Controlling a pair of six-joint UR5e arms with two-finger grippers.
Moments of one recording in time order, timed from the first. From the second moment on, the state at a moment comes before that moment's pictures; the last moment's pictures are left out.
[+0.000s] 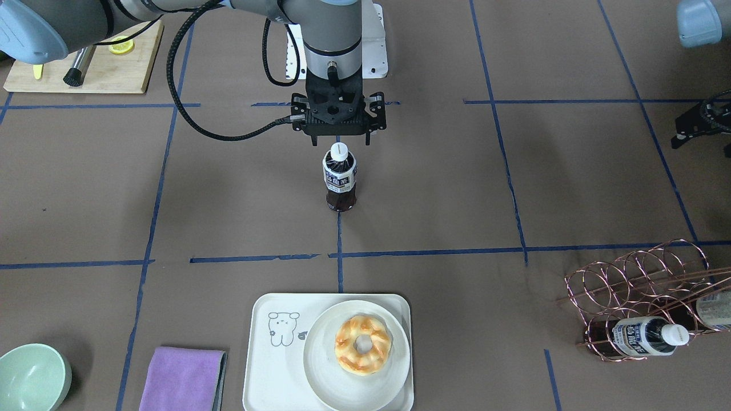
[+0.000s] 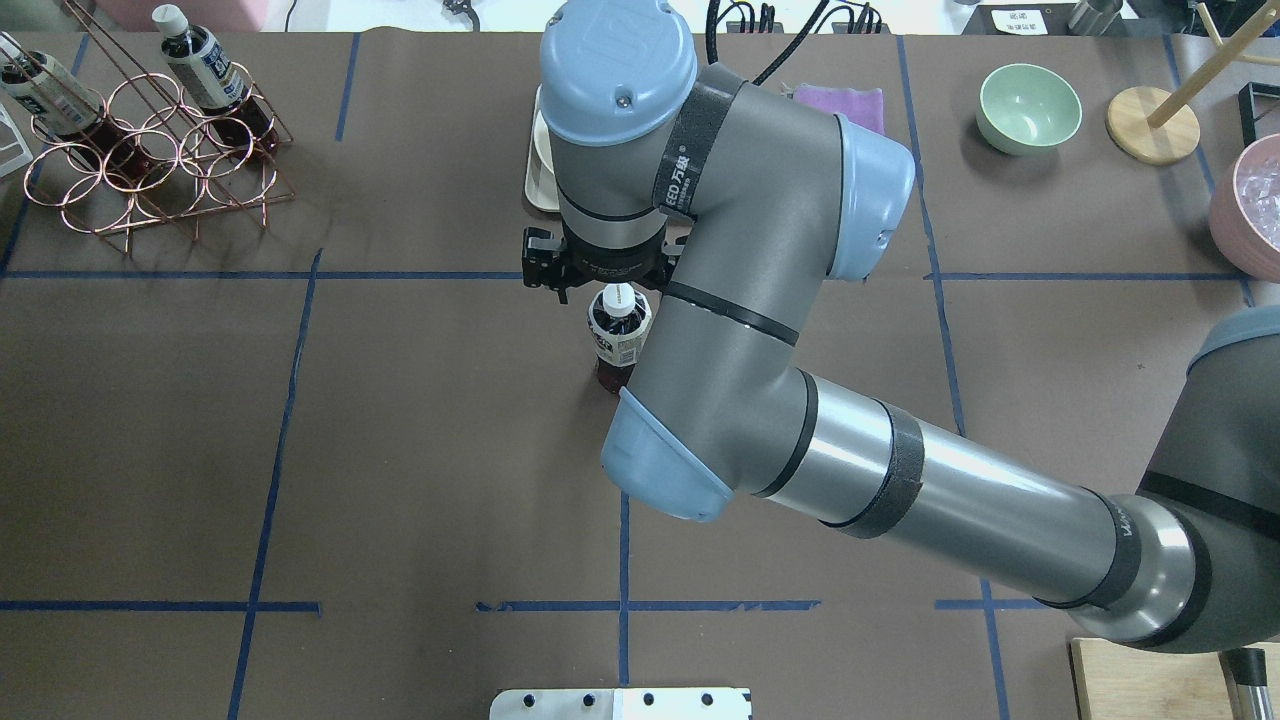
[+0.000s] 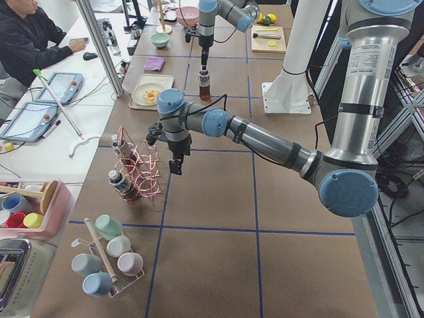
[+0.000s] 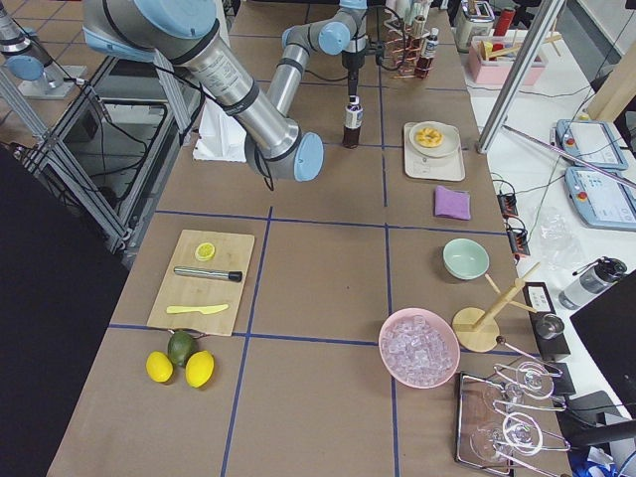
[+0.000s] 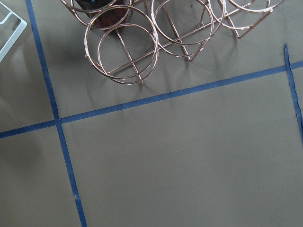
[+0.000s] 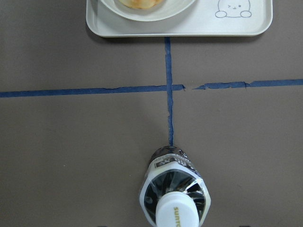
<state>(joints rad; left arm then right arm) -1.33 -1.66 -1.89 -1.39 -2.31 -0.10 0.59 -0.60 1.66 -1.89 1.91 1.18</state>
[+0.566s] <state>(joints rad) -1.33 -1.66 -1.89 -1.39 -2.31 -0.10 0.58 -0.60 1.63 -1.89 1.91 1.17</state>
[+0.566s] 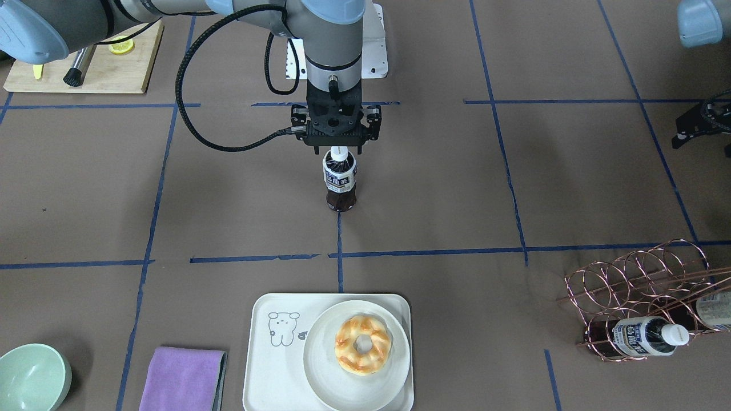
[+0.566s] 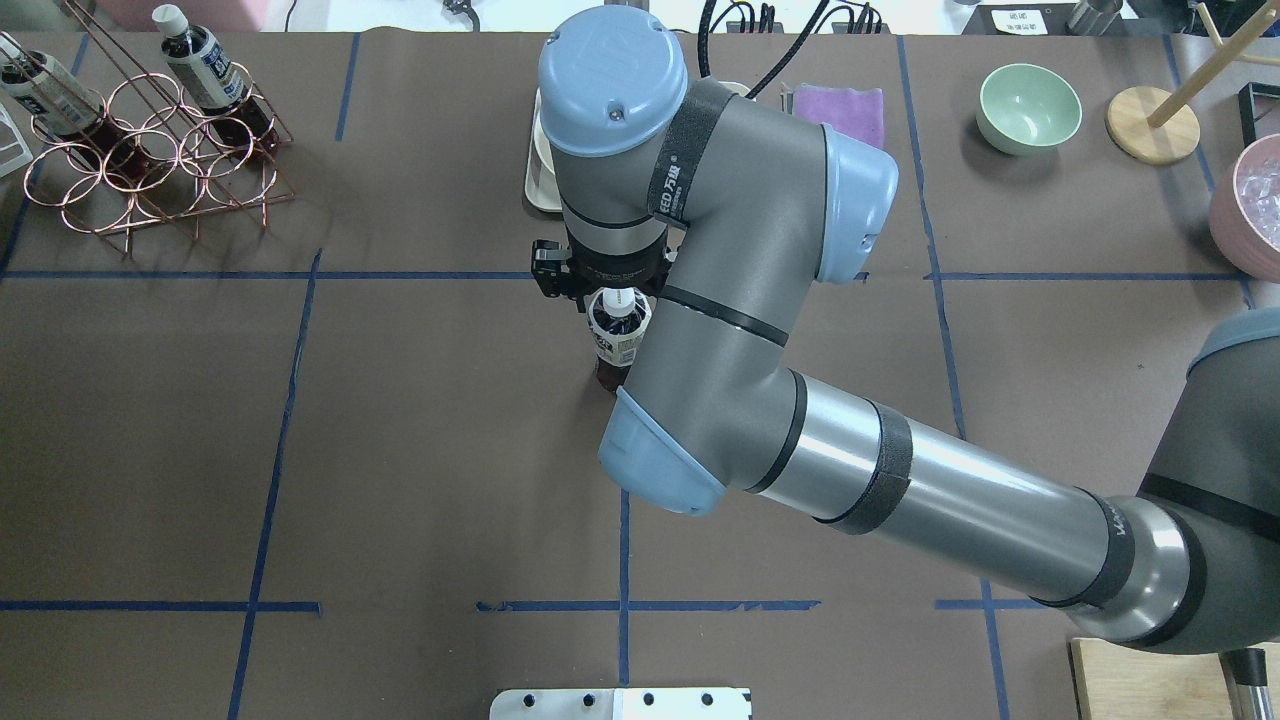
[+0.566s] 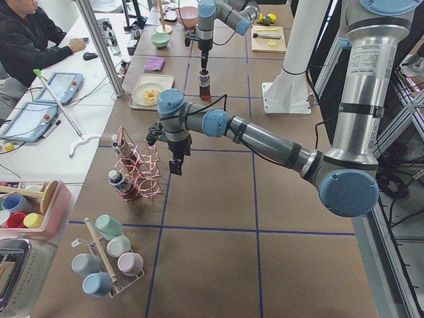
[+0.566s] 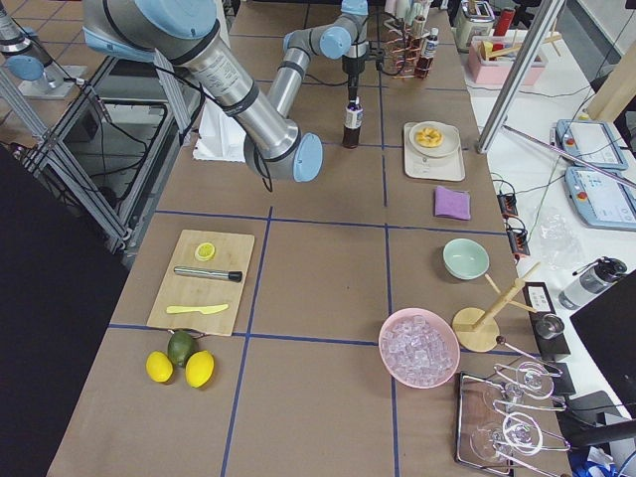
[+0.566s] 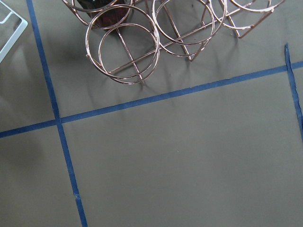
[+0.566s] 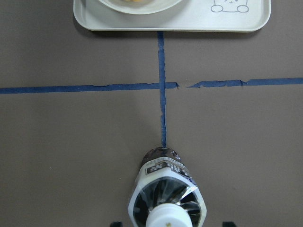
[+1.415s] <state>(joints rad) -1.34 -1.66 -1.89 -1.39 -2.31 -0.09 0.59 -0.60 1.62 -1.89 1.90 1.16</state>
